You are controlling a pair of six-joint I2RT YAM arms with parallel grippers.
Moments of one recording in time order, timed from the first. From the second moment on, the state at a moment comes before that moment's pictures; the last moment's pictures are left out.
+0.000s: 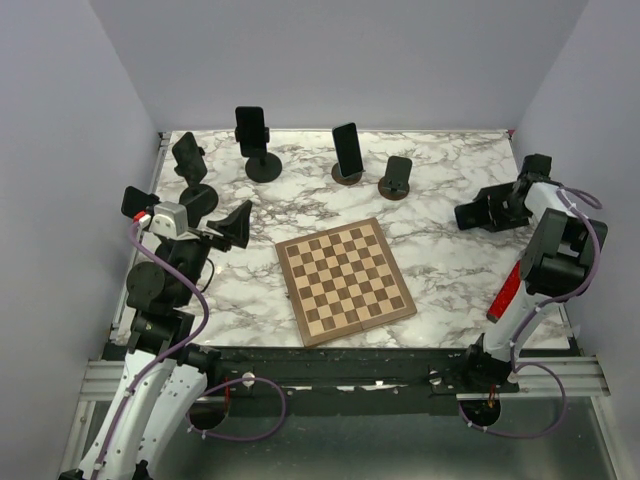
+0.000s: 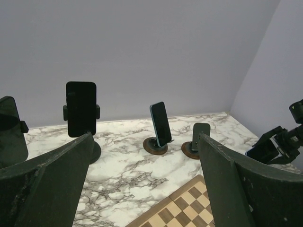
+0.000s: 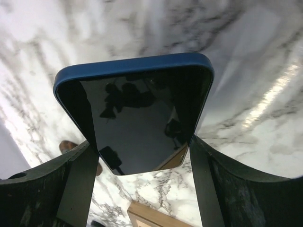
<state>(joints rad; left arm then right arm) -0.28 0.47 0.63 0.18 0.08 -0.24 -0.33 1.90 1.38 -0.57 -0.13 1.03</state>
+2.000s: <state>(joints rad) -0.28 0.50 0.63 0.17 0.08 -0.23 0.24 1.67 1.32 -0.25 -0.16 0.43</state>
